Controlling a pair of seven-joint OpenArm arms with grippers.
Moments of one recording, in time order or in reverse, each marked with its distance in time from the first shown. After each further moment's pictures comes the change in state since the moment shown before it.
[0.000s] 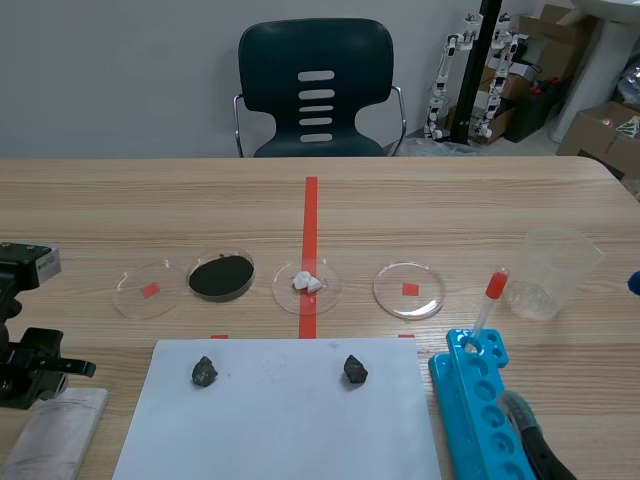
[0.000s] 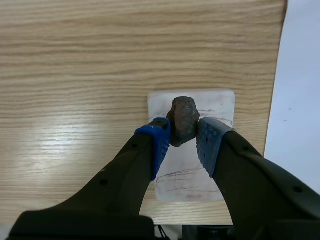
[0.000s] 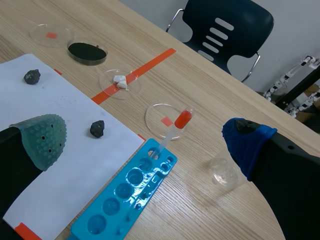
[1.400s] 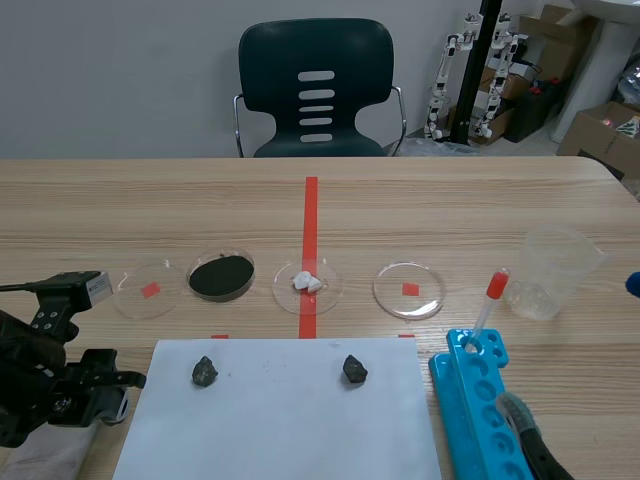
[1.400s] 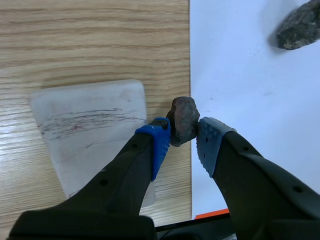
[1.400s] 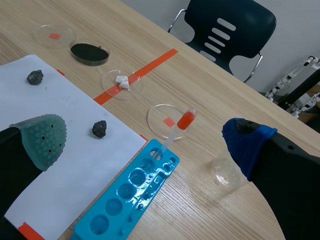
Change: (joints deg) left arm -2.6 4.7 3.0 -5.4 -8.1 -3.1 0.5; right arm 0.0 0.0 0.0 0.0 0.0 0.4 0.0
